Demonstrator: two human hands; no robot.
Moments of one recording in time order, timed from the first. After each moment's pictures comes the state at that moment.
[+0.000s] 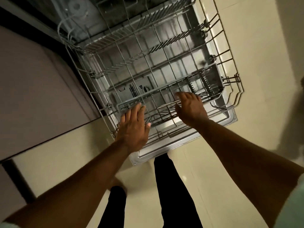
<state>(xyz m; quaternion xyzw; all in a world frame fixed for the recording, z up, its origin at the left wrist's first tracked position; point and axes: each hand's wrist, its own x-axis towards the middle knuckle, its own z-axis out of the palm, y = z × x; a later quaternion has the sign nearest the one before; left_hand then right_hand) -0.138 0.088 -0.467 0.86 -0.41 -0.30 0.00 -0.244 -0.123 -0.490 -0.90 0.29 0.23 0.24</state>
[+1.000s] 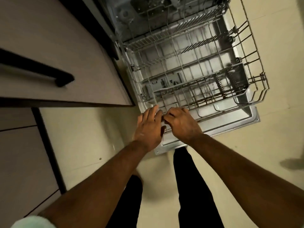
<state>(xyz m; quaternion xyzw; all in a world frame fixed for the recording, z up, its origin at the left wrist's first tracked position) -0.150 0.171 -0.400 0.87 -0.39 -0.30 0.01 -0.230 0.034 -0.427 -0.97 0.05 0.09 0.21</state>
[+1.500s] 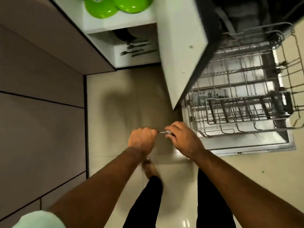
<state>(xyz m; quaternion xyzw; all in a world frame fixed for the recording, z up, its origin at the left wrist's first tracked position) -0.091 0.395 -0.328 0.90 -0.32 -0.28 -0.06 -0.174 0.235 -0.363 -0.93 0.05 0.10 0.34</state>
